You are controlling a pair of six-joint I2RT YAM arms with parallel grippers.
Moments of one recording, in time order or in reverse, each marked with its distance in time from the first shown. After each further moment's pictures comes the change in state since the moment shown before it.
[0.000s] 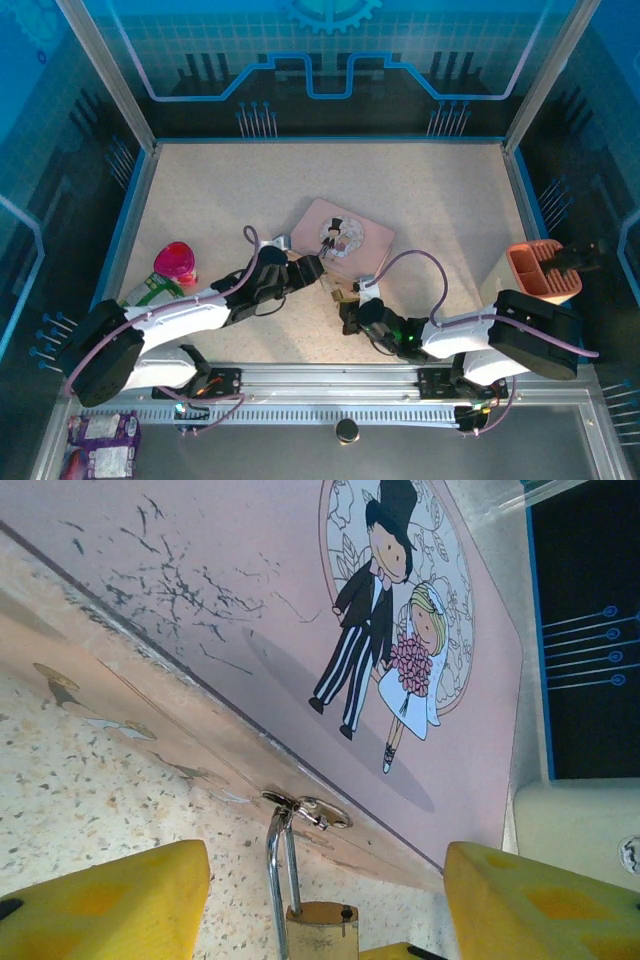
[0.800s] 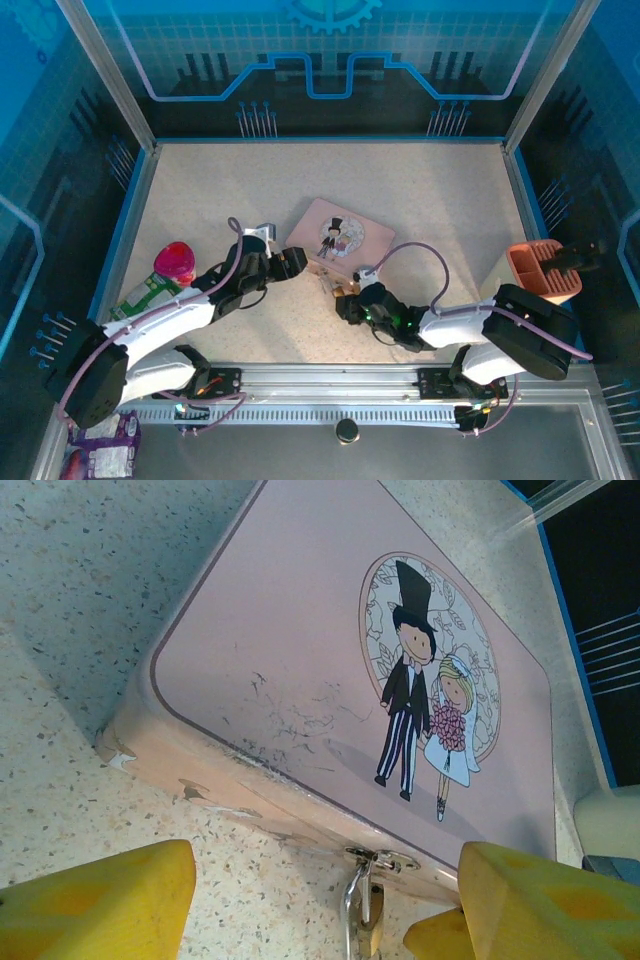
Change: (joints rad) left arm 0.155 -0.110 -0.006 -0.092 0.054 0.248; right arm -0.140 0.026 0.059 -0.082 -0.182 -0.049
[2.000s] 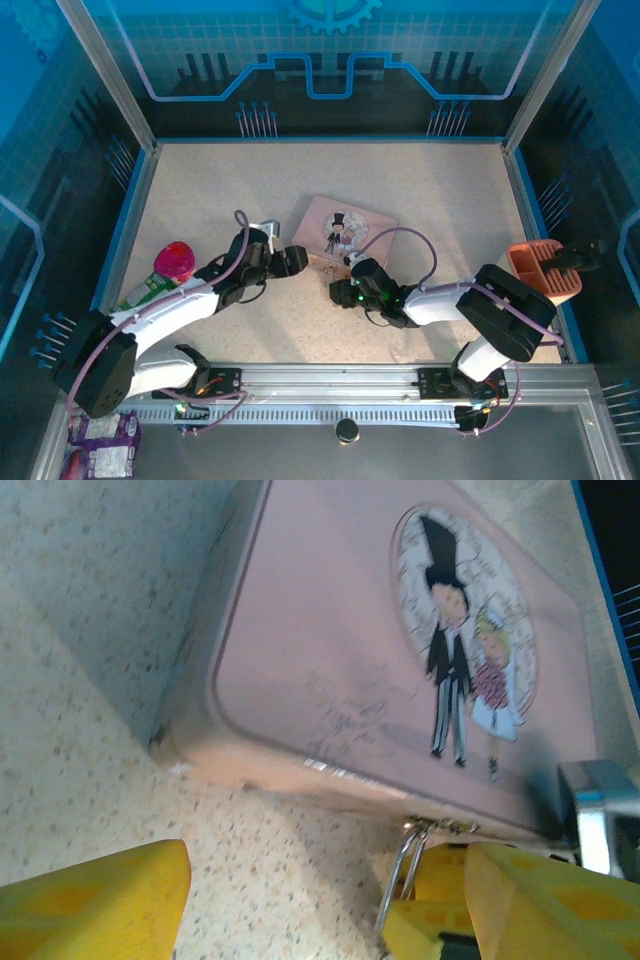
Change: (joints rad) left arm 0.043 0.082 0.084 -0.068 0.055 0.092; right arm -0.147 0.168 0.156 -0.044 -0.204 -0.065
